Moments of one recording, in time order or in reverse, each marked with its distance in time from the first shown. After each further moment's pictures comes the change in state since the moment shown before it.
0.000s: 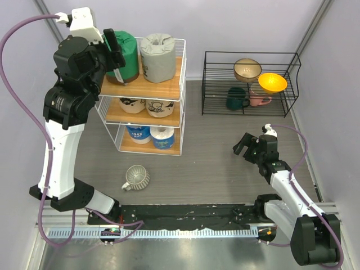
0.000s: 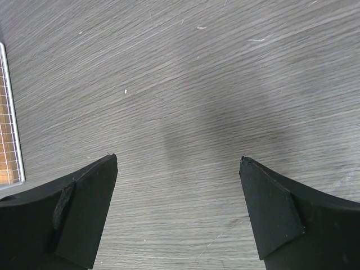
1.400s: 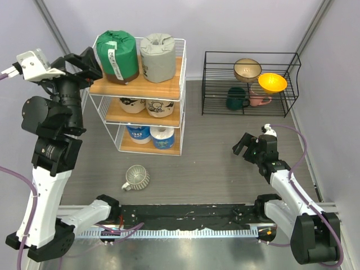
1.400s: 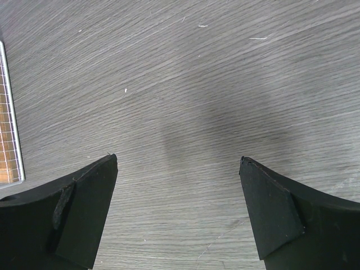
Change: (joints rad) left arm 0.037 -0.477 -0.678 0.679 -0.054 0.023; right arm 0.000 0.013 0.000 0.007 -0.007 0.000
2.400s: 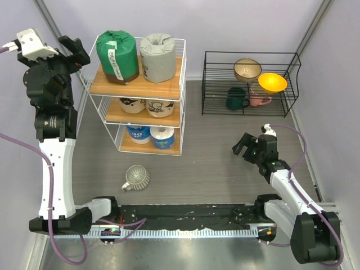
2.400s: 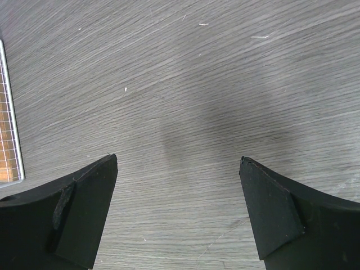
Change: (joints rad) left arm 0.423 0.172 0.049 -0.012 0.291 -0.069; right arm 0.000 0.006 0.000 0.002 -0.005 0.000
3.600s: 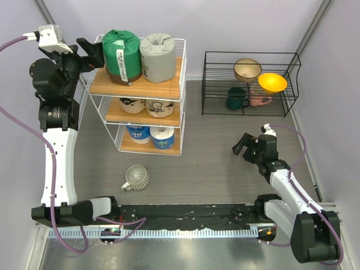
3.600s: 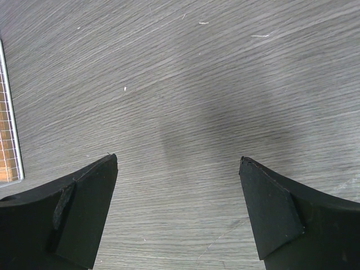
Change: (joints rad) left arm 0.039 0.080 -0.003 0.007 0.373 -0.049; right arm 0.000 0.006 0.000 0.003 -0.002 0.000
